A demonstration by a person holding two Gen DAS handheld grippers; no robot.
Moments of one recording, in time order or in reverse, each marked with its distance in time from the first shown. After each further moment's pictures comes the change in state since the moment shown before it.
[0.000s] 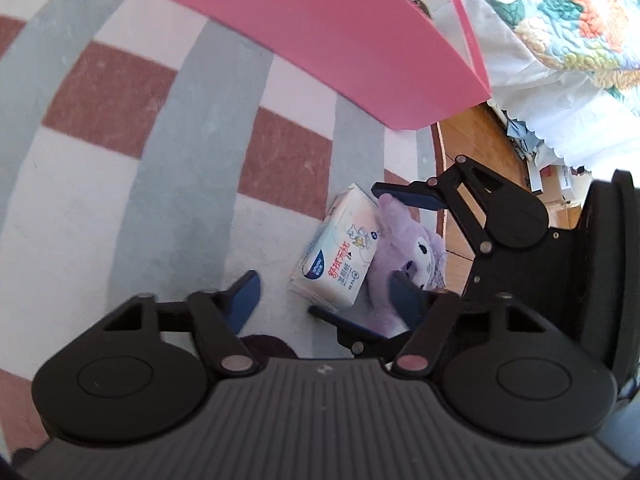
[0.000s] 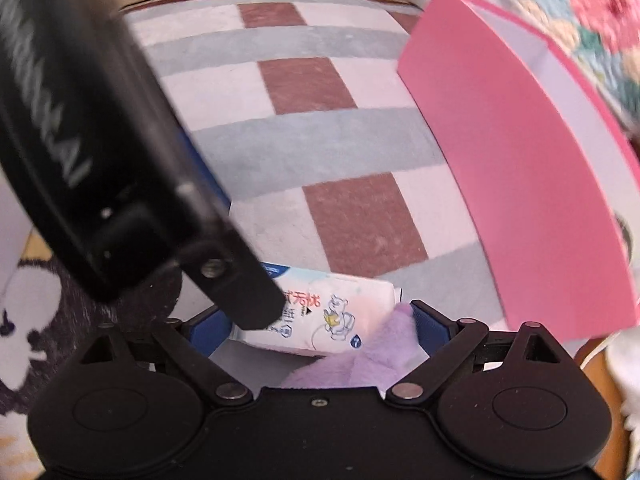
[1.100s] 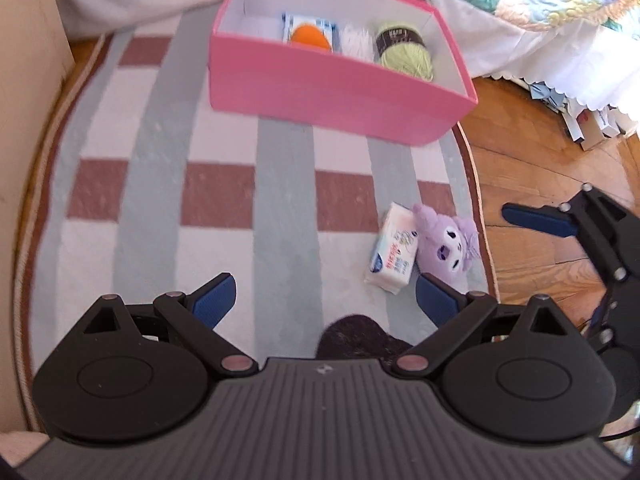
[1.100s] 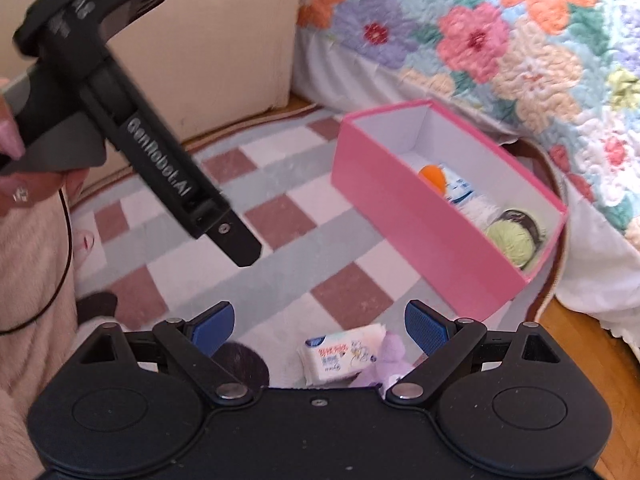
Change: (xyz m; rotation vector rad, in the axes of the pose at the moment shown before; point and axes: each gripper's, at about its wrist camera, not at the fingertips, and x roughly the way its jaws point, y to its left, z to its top) left arm -0.104 -0.044 0.010 0.258 -0.016 0.276; right arm -0.119 0.037 0.011 0.314 -0.240 -0.120
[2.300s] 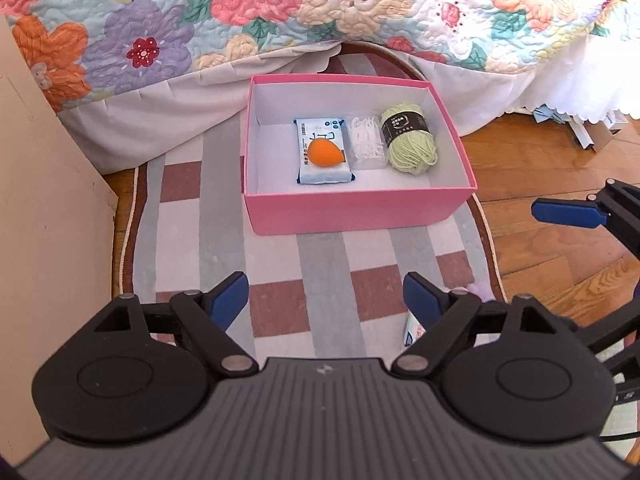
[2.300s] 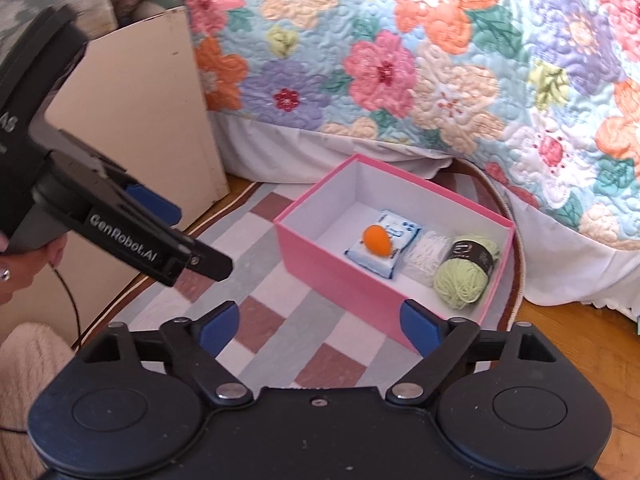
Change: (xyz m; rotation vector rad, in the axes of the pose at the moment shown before) left arm -0.083 -0.024 0.086 0.190 -0.099 0.145; right arm -0.047 -0.061 0.078 0.310 -0.075 -0.033
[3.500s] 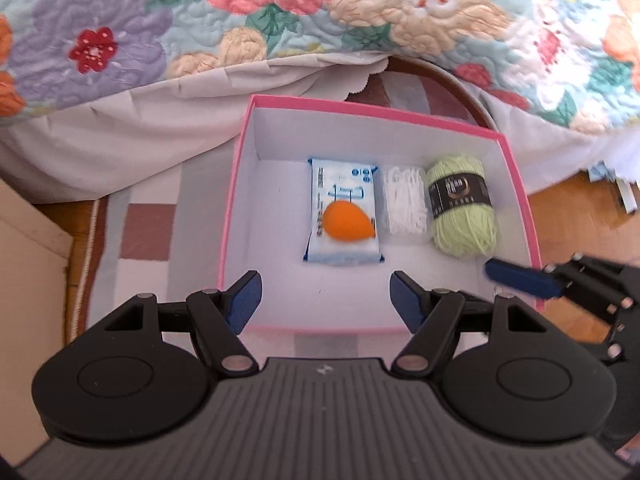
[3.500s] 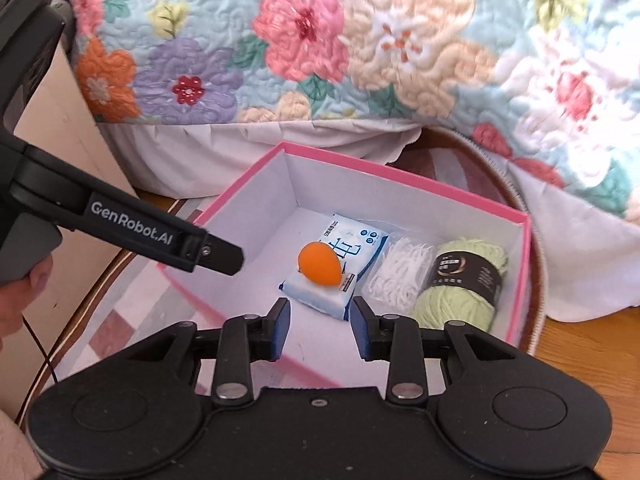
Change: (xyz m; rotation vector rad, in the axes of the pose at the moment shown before) left arm 0.129 0.014 0.101 -0.117 0.029 0.022; right arm 0.140 -0.085 0.032 0.137 0.025 -0.032
